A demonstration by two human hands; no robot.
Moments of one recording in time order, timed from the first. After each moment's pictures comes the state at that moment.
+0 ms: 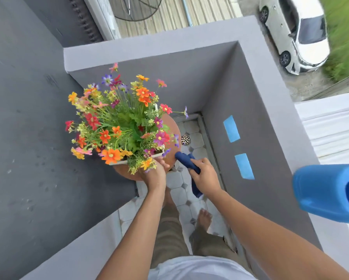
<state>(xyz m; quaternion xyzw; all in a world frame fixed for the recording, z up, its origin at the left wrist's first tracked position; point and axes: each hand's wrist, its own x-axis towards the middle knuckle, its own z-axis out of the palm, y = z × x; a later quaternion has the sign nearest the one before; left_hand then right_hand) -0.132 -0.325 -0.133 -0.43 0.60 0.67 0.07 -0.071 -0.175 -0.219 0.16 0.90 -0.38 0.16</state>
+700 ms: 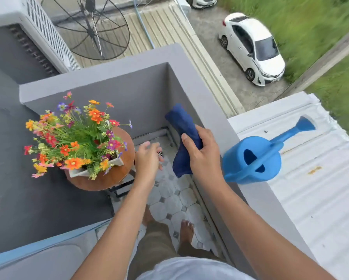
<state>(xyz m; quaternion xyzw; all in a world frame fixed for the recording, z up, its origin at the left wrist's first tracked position) -0.075 -0.195 -0.052 -0.24 0.69 0.66 0.20 -0.013 -0.074 0.012 0.21 0.77 -0.59 -0.14</state>
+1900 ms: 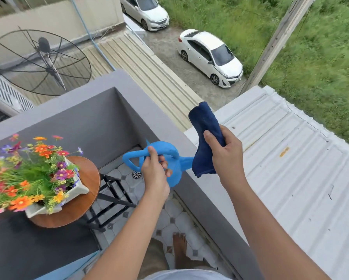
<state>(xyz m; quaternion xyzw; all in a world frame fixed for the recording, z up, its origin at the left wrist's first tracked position) 0.011 -0.046 0.003 -0.21 0.56 0.76 0.24 0.097 0.076 0.074 0.34 0.67 -0.61 -0.26</state>
